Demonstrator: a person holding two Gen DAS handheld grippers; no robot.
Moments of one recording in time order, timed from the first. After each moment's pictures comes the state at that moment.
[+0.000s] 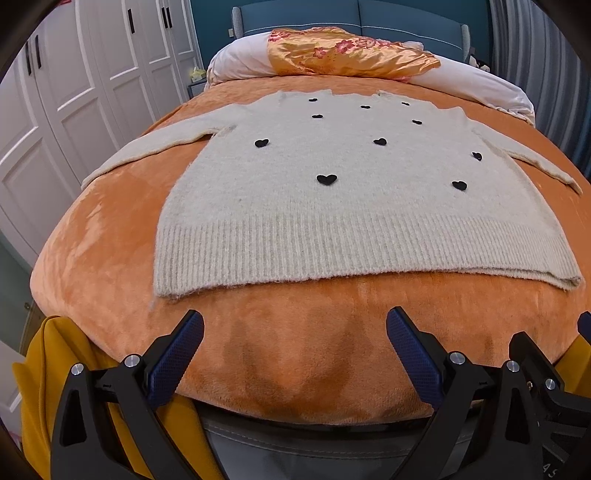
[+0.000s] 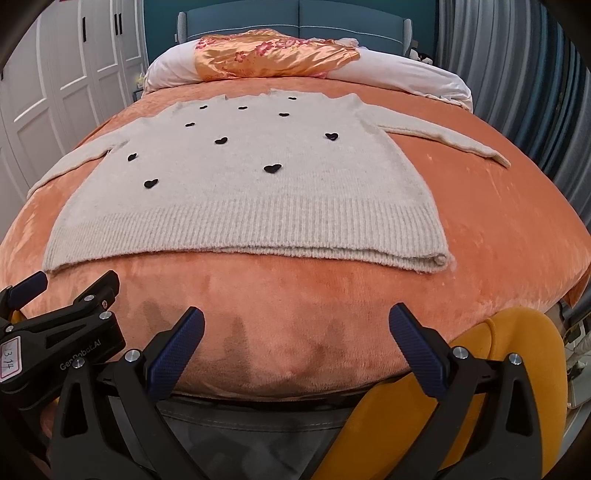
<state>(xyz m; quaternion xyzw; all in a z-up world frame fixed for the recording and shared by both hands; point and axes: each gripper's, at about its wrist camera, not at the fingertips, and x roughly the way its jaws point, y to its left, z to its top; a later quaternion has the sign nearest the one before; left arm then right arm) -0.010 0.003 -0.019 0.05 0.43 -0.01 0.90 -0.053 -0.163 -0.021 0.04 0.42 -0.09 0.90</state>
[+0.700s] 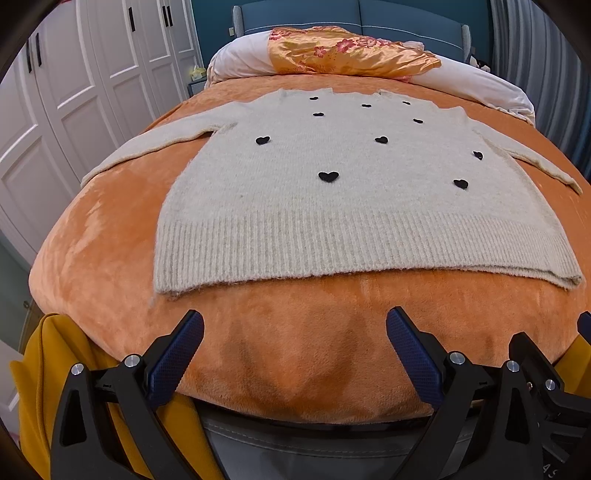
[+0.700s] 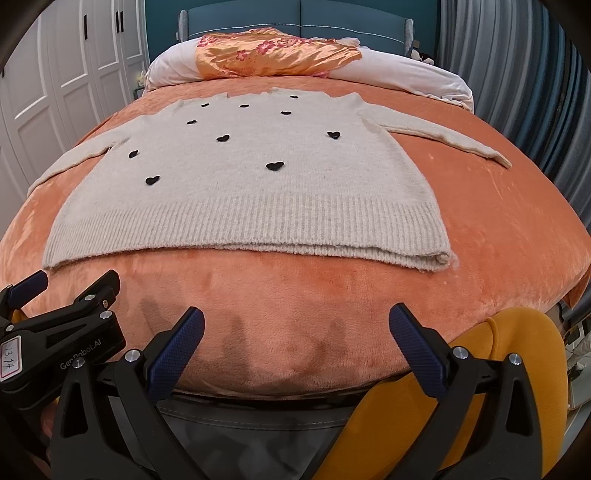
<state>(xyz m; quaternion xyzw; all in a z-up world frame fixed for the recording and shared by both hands) -0.011 0.001 -0.022 0.05 0.43 -0.01 0.90 -0.052 -0.163 -0.022 0.04 0.42 -0.09 0.90</state>
